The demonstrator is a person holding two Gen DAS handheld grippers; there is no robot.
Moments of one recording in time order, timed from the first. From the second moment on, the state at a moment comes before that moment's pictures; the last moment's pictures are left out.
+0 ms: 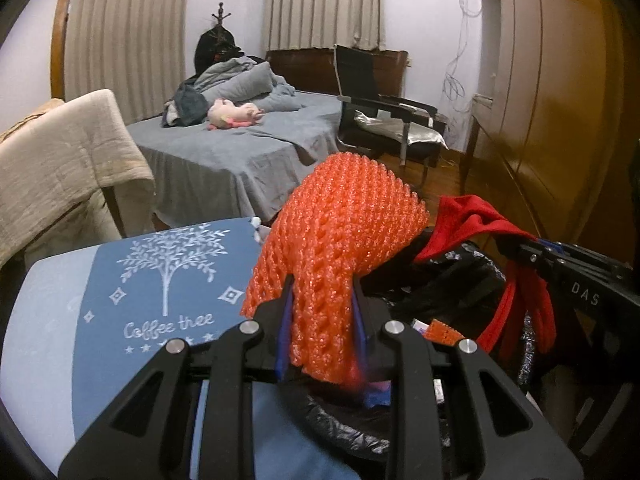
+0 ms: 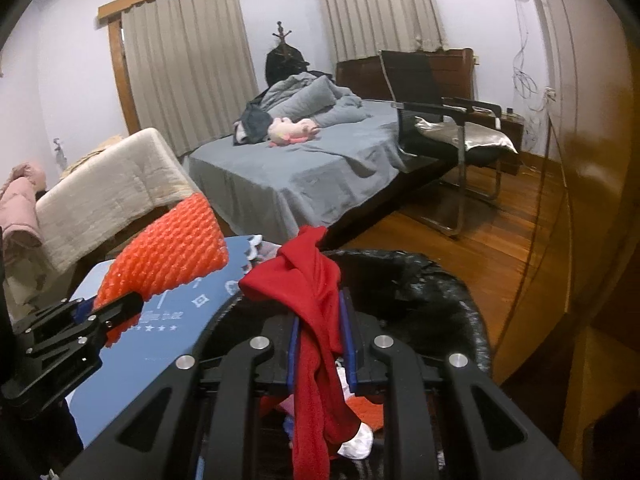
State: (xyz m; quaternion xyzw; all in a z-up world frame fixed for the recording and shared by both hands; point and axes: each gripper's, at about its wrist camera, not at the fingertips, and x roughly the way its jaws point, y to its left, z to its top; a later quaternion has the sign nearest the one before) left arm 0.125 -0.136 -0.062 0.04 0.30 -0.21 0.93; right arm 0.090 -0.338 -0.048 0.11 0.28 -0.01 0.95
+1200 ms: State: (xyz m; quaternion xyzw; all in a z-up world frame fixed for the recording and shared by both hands) left arm 0.162 -0.203 -0.118 0.07 0.35 -0.28 0.89; right arm 0.114 -0.391 -0.105 0.12 0.34 -0.07 0.93
